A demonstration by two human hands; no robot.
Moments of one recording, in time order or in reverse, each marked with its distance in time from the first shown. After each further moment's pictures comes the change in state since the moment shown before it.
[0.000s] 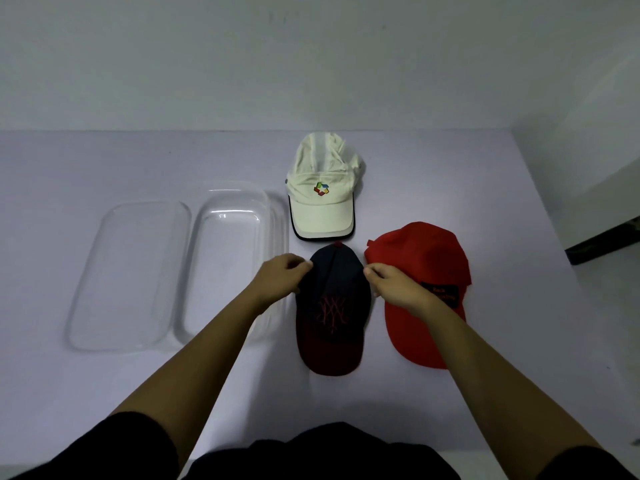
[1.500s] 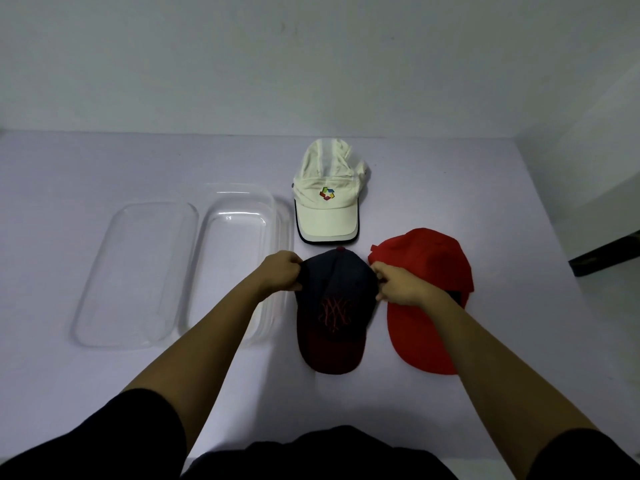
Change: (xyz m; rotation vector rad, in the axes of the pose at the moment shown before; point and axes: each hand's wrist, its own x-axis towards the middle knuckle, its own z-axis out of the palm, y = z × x) left_hand 0.018 0.004 -0.013 0.177 -0.073 -0.100; right_hand 0.009 -0.010 -0.015 -0.238 -0.127 0.025
